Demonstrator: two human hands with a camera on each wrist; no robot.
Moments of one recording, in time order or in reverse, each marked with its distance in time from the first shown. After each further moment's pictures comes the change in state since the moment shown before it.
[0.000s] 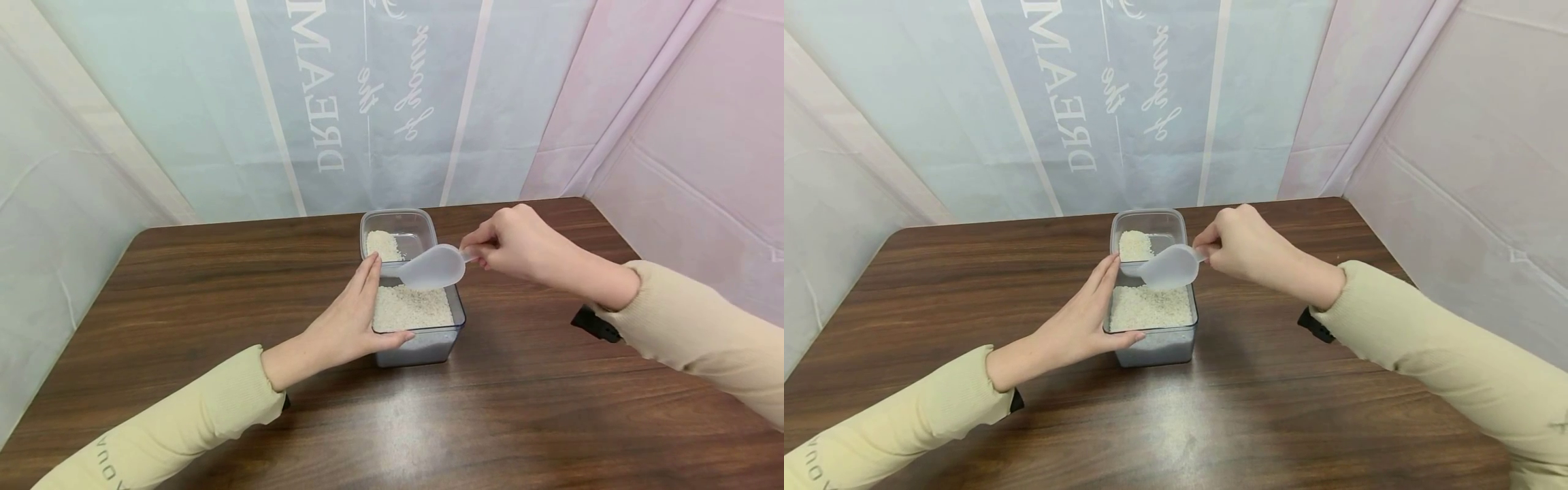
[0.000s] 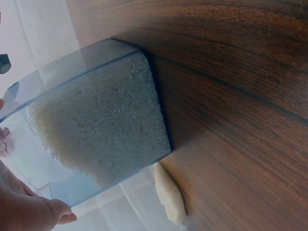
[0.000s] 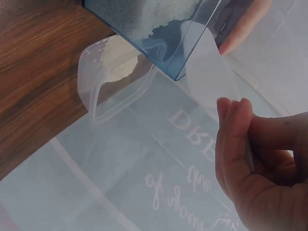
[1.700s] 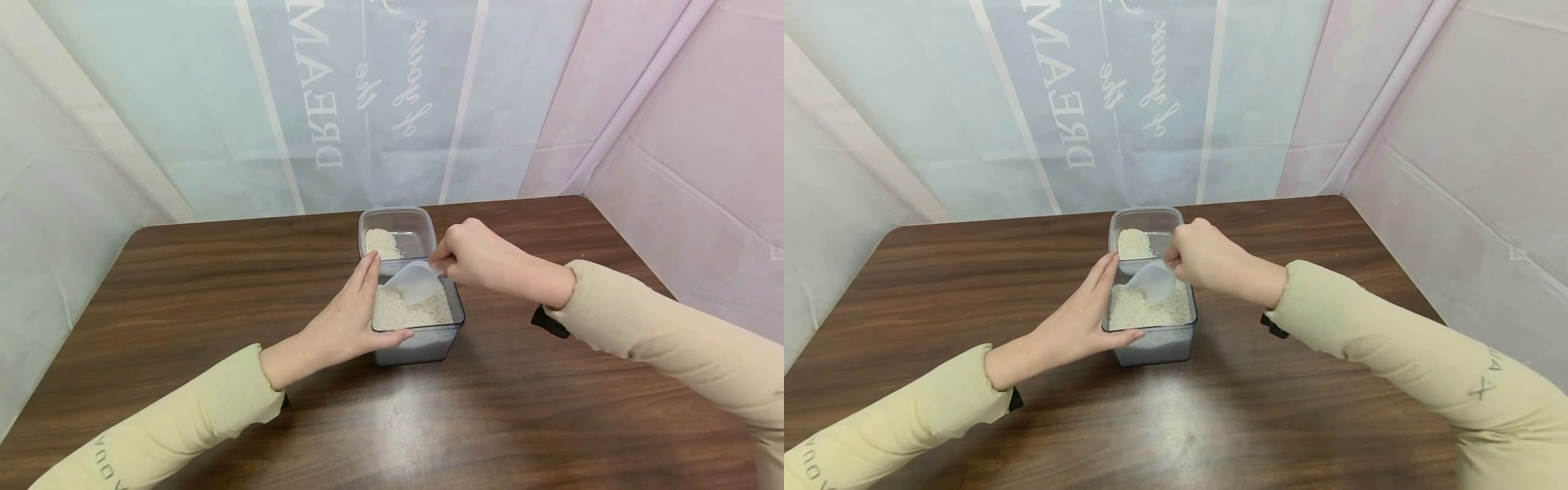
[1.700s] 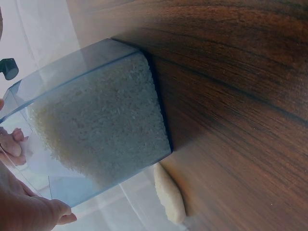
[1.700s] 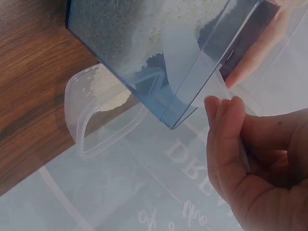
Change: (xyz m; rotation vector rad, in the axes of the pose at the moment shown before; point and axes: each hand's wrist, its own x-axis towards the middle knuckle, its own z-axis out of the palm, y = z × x) left_hand -0.003 -0.003 0.007 0.010 0.016 0.013; right_hand 0.017 -0.011 0.040 -0.047 -0.053 -0.197
